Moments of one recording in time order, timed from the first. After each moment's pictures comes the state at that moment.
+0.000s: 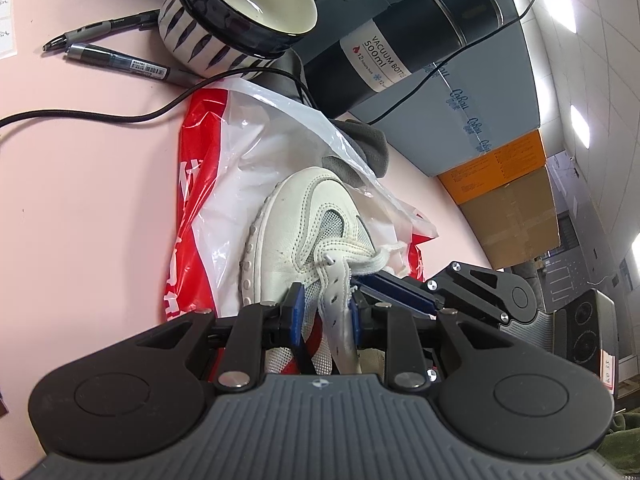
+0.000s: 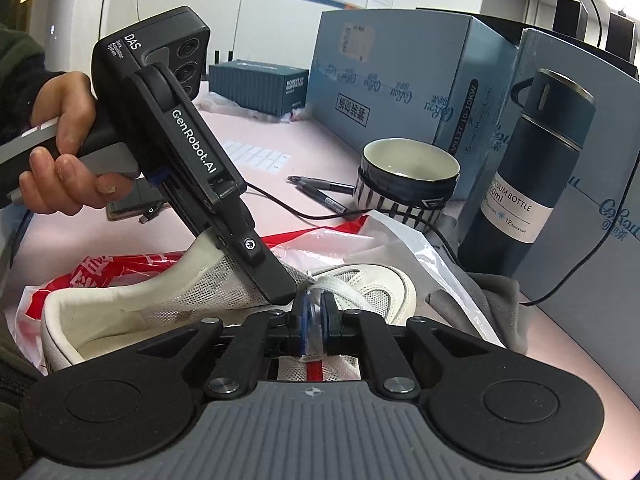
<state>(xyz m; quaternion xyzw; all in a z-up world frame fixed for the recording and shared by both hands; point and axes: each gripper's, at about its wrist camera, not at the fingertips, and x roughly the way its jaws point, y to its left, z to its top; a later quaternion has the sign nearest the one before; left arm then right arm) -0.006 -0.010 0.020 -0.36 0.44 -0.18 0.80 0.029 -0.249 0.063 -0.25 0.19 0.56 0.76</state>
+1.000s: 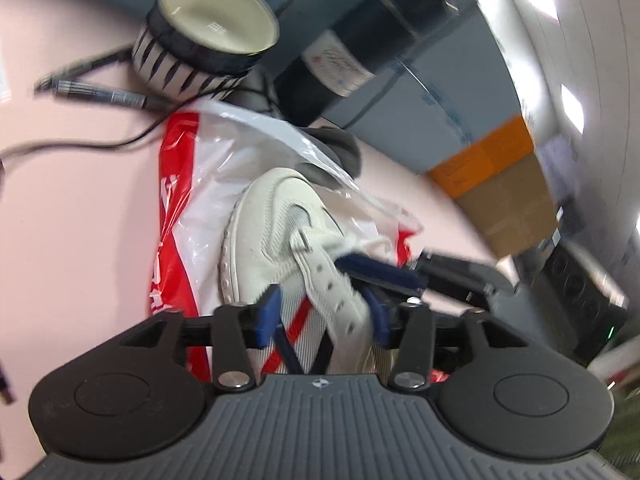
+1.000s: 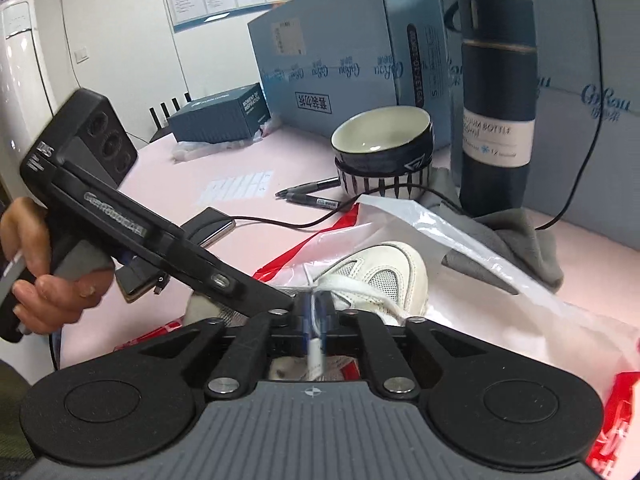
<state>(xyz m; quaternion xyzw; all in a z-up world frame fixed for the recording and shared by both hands) -0.029 -0.029 0.051 -0.29 0.42 -0.18 0.84 0.052 -0.261 0.078 -0.08 0.30 0.54 0.78</state>
